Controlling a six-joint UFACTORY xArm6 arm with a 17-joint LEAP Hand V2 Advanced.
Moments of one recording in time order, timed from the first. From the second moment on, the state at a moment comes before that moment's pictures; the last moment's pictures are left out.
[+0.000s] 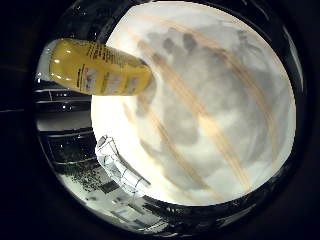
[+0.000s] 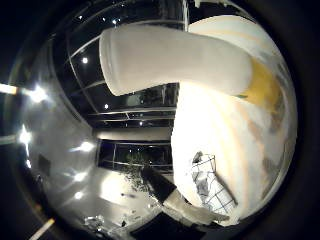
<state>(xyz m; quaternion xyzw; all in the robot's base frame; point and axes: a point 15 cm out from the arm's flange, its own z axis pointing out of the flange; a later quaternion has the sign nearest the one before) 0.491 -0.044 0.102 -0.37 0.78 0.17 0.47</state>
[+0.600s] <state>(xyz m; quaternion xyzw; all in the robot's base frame) 0.510 -0.040 0.084 -0.38 0.77 0.18 0.47</state>
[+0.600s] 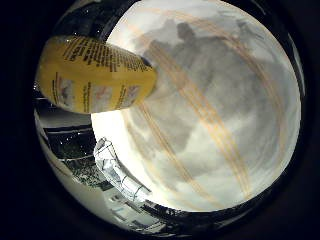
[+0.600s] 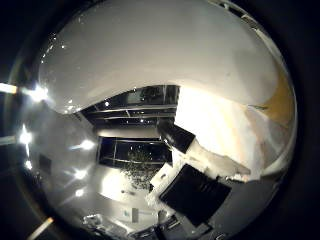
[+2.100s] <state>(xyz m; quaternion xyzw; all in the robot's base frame) 0.516 -0.012 0.159 -0.49 0.66 0.25 0.51</state>
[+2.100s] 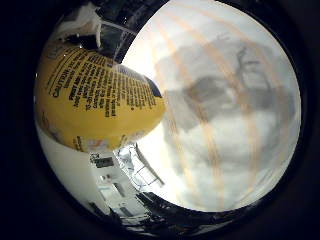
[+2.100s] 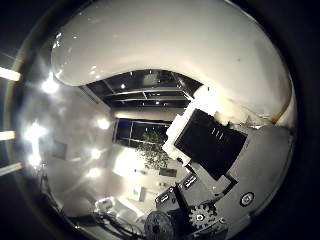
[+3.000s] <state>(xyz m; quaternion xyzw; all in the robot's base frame) 0.493 0.062 0.307 -0.77 0.56 0.25 0.17</state>
